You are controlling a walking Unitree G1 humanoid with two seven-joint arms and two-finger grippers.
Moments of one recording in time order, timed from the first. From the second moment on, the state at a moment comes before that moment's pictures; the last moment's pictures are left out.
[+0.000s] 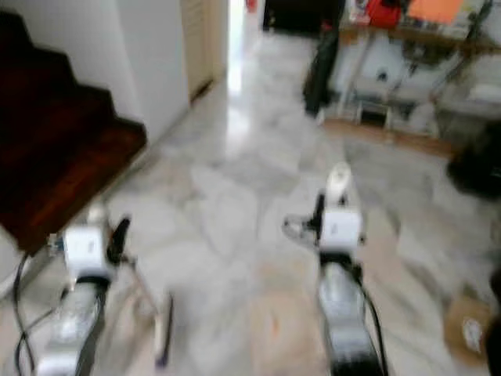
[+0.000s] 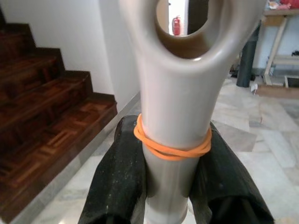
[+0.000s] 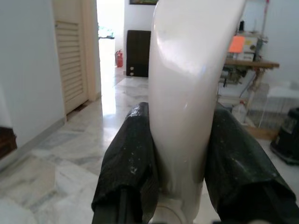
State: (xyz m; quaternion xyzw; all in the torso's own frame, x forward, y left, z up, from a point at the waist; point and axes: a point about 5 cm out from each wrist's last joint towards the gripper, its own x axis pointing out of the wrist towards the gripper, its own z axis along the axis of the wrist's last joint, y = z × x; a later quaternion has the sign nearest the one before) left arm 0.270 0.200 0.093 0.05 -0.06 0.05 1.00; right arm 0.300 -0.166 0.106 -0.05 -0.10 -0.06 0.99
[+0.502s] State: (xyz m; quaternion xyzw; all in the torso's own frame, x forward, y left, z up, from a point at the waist) left arm 0.272 0.202 0.093 0.06 -0.06 0.05 1.00; right arm 0.300 -0.164 0.103 -0.04 -0.10 -0.06 0.99
